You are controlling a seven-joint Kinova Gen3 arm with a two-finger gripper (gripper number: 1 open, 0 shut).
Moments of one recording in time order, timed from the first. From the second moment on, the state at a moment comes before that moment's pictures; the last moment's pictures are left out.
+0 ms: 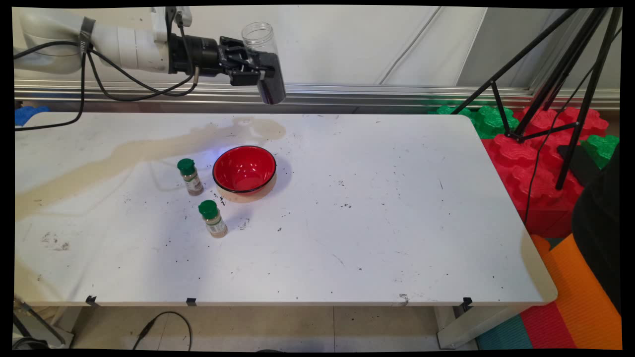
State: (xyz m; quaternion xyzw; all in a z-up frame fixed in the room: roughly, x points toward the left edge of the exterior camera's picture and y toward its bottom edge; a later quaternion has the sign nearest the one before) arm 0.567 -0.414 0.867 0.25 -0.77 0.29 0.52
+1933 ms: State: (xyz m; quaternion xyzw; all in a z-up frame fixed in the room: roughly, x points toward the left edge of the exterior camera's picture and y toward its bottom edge) arm 0.593 -0.362 0.796 0.10 -0.84 0.36 0.39
